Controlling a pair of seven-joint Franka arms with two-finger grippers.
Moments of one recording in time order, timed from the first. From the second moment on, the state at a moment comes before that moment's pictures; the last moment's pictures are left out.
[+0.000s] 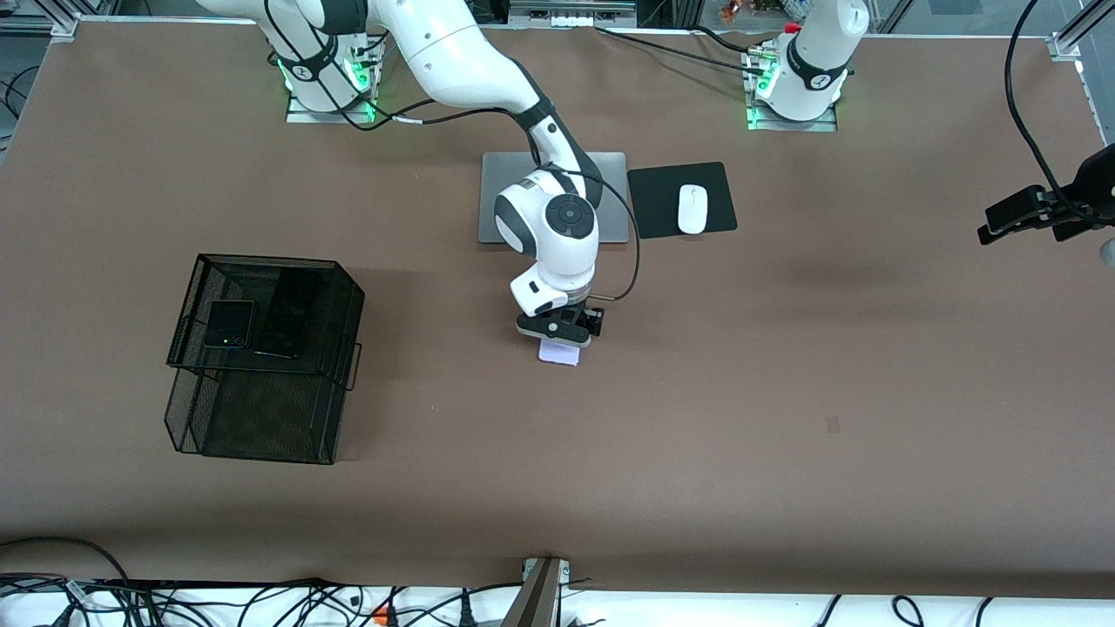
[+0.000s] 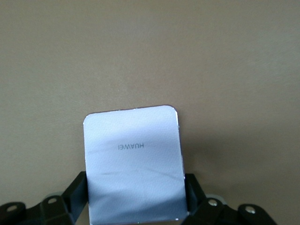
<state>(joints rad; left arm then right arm) -0.02 0.07 0.10 -1.53 -0.03 1.54 -0.01 1.08 1.02 -0.42 -1.22 0.23 2.29 0.97</state>
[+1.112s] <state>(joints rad) -0.02 0.10 0.09 -1.52 -0.03 1.59 -0.01 0.60 0.67 -0.51 -1.14 0.23 1.73 0.09</state>
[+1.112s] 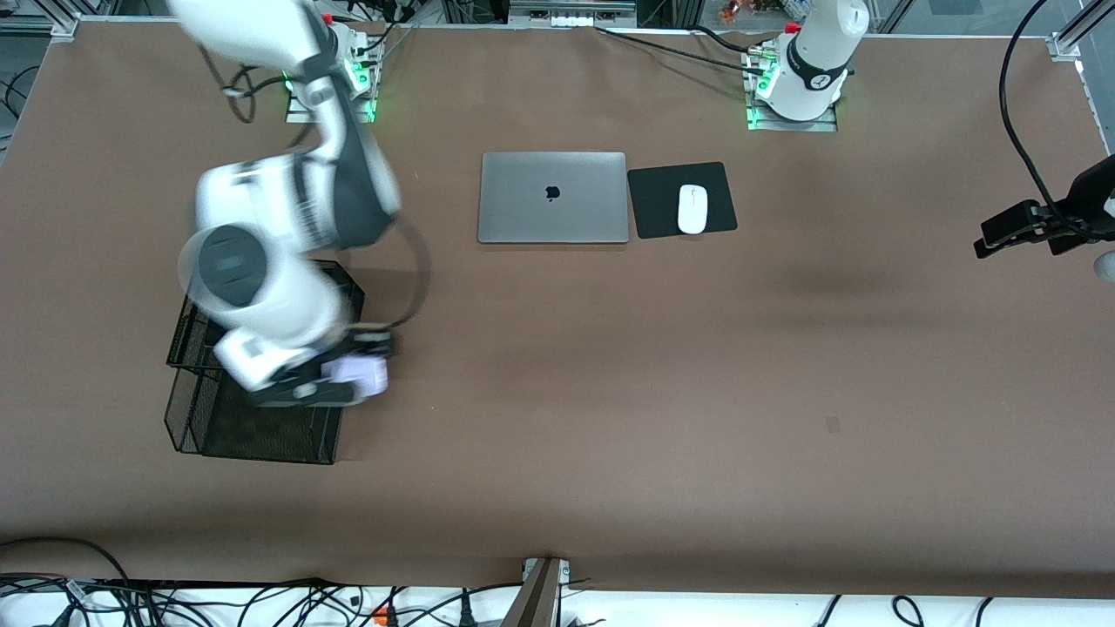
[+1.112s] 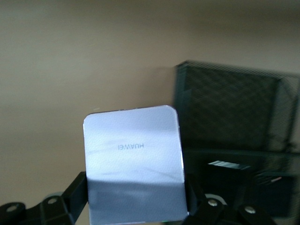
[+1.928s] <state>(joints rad) -0.02 0.10 0.09 -1.51 -0.03 1.58 -0.01 0.31 0.86 -0.50 -1.15 0.33 1.99 -0.28</state>
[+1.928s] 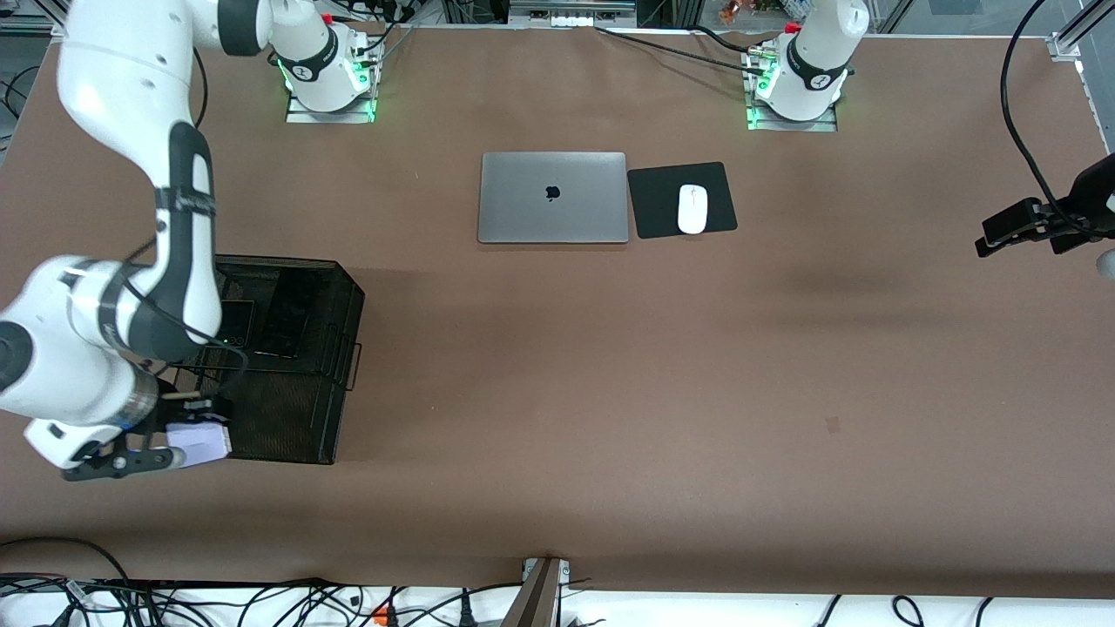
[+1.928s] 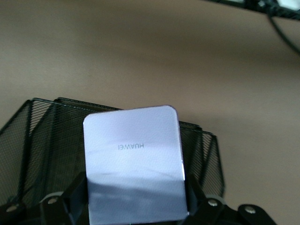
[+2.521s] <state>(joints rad) -0.02 0.10 0.09 -1.51 -0.03 1.57 -0.01 0.32 0.93 -0.48 -1.15 0.39 1.99 -0.18</state>
